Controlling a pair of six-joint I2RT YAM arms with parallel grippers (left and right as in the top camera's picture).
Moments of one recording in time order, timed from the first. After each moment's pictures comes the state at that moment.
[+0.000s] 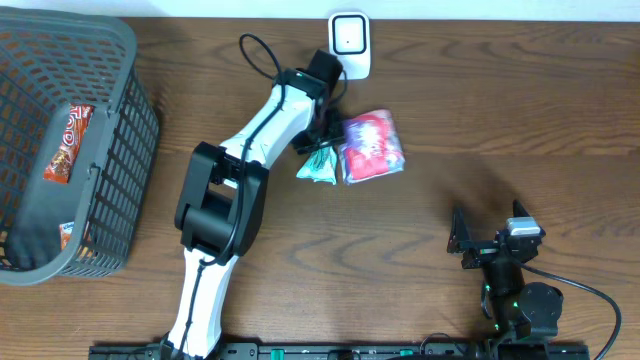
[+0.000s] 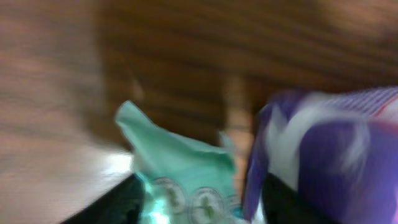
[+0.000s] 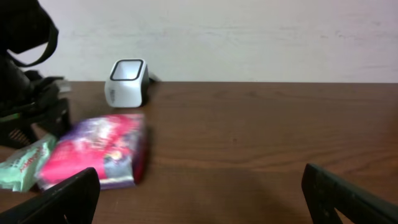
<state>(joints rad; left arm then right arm) -0.45 2.29 1.84 -0.90 0.18 -0.65 0.00 0.01 0.01 -0.07 -0.10 0.04</state>
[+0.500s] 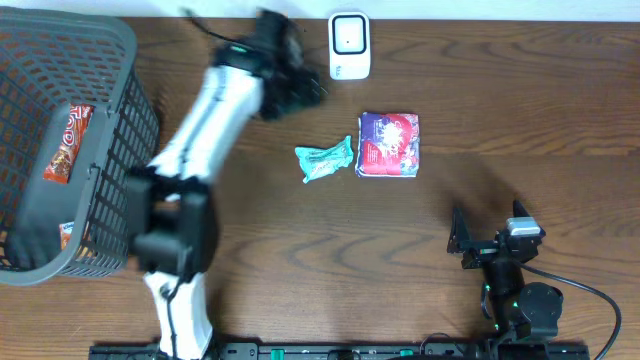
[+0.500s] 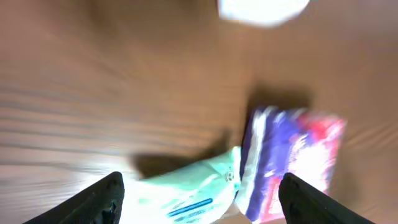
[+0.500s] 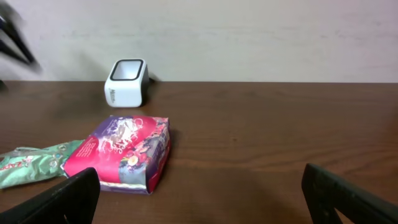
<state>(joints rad) -0.26 2.07 1.84 -0.90 0.33 -0.47 0.00 0.01 0.01 -0.07 -0.10 0.04</state>
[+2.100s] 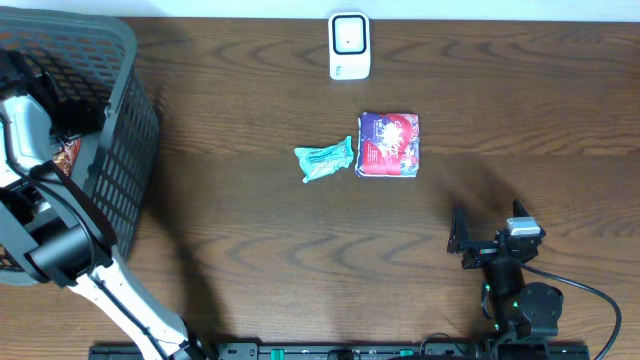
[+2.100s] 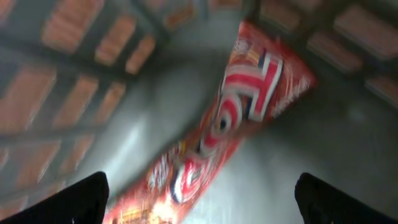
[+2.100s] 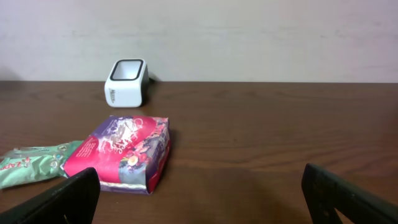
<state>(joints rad) 0.55 2.19 1.81 -0.77 -0.06 0.09 0.00 0.01 0.01 -0.07 -0.10 0.04</state>
